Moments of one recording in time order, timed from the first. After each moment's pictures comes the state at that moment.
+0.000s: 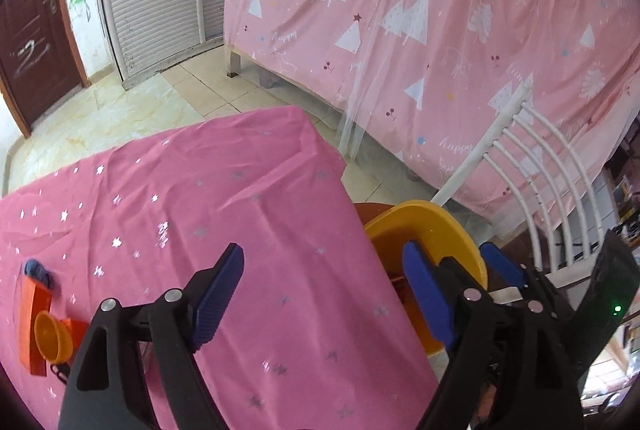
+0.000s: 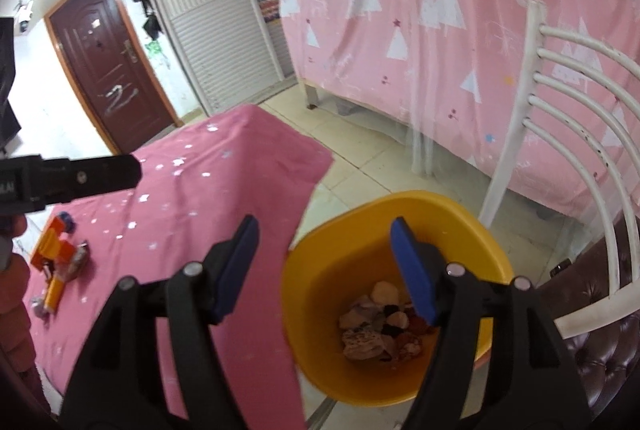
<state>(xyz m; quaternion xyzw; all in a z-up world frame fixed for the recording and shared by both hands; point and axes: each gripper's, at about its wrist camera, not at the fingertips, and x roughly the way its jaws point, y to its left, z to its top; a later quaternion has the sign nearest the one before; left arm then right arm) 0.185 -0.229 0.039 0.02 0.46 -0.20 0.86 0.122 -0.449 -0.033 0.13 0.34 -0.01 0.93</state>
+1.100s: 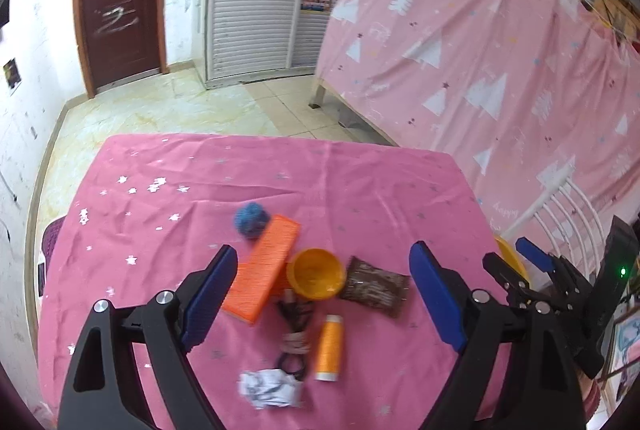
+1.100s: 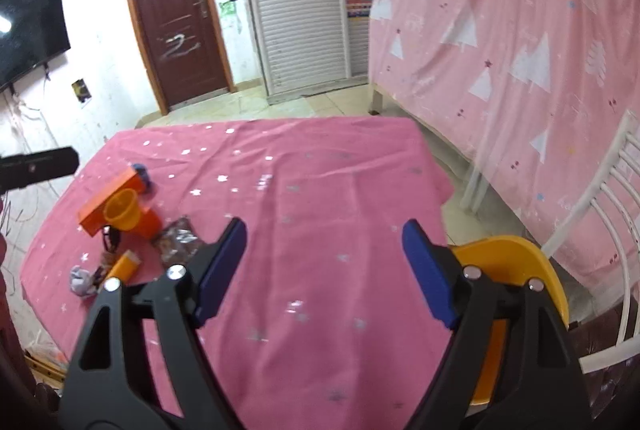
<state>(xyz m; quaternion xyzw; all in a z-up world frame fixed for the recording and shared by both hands) 0.138 0.002 0.069 -0.07 0.41 -0.08 0.91 0.133 -0.294 0.009 0.02 0.34 0.09 0.94</state>
